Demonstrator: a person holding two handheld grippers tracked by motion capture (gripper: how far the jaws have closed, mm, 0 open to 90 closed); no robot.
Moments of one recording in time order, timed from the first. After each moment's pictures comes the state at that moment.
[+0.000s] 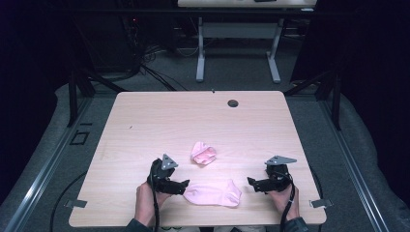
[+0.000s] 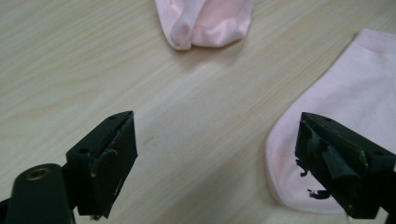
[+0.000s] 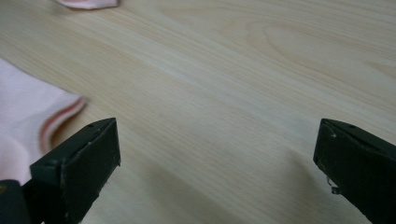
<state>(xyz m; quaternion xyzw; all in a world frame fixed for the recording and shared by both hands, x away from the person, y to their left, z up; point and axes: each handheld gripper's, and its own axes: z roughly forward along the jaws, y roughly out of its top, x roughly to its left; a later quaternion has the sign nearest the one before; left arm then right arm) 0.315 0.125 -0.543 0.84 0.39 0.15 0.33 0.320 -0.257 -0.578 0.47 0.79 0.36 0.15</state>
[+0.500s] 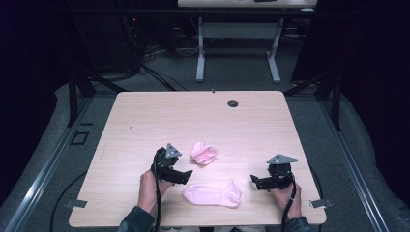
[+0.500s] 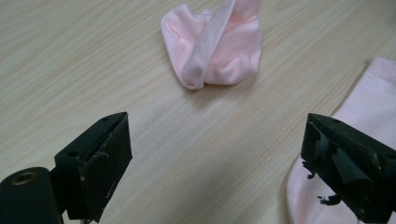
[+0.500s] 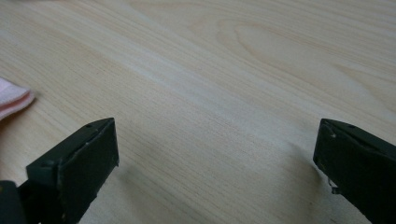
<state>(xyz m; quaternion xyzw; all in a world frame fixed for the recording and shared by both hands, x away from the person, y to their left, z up) 0.346 0.116 -0.534 0.85 0.37 0.15 0.33 0.328 -0.267 -0.587 0.46 0.80 0.35 0.18</state>
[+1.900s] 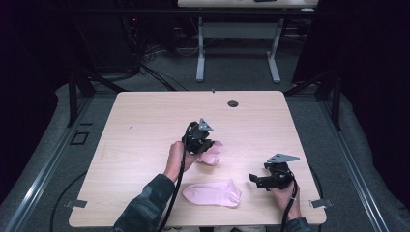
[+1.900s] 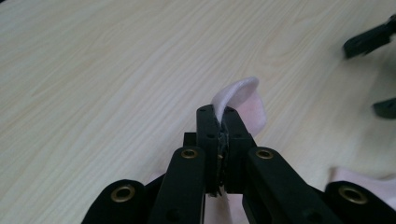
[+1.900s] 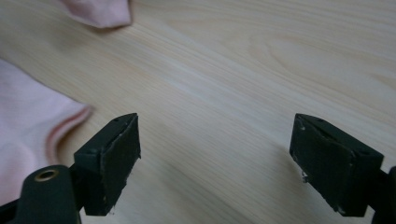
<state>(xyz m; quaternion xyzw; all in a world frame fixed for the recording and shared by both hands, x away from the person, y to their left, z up) 0.409 0.034 -0.490 0.88 0.30 0.12 0.36 0.327 -0.264 -0.579 0.46 0.79 0.38 0.13</state>
